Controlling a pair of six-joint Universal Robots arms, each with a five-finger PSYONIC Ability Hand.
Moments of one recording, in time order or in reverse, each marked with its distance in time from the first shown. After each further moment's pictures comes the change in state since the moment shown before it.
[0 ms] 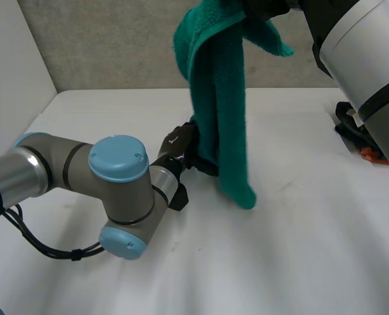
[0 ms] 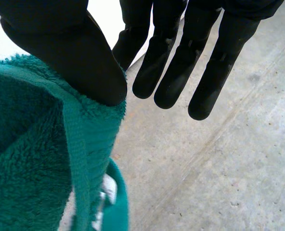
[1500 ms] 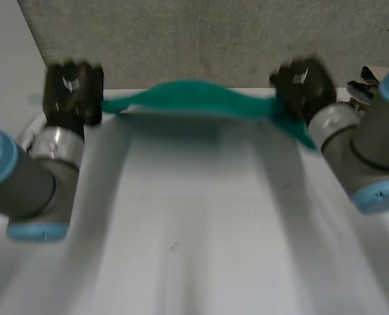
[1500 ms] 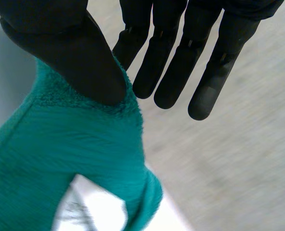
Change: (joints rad) left arm 0.296 0.474 -0.508 0.384 -0.048 0.883; right arm -0.296 0.437 0.106 -0.102 -0.029 -0.191; left_hand 0.596 0.649 0.637 0.653 0.612; right_hand 0.000 0.002 0.000 0.000 0.000
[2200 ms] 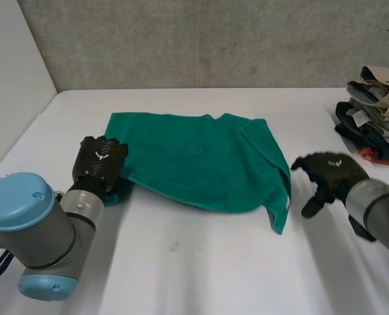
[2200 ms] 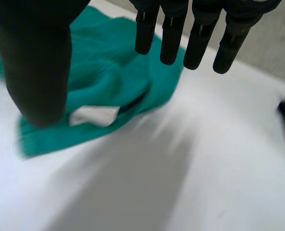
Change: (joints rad) left arm -0.038 -0.107 -0.145 -0.055 0.005 0.118; right arm -0.165 -0.152 0.387 0.247 -0.026 0.304; left_hand 0.000 0.000 0.001 0.000 0.000; right_hand -0.736 -0.773 -0.788 -0.816 -0.784
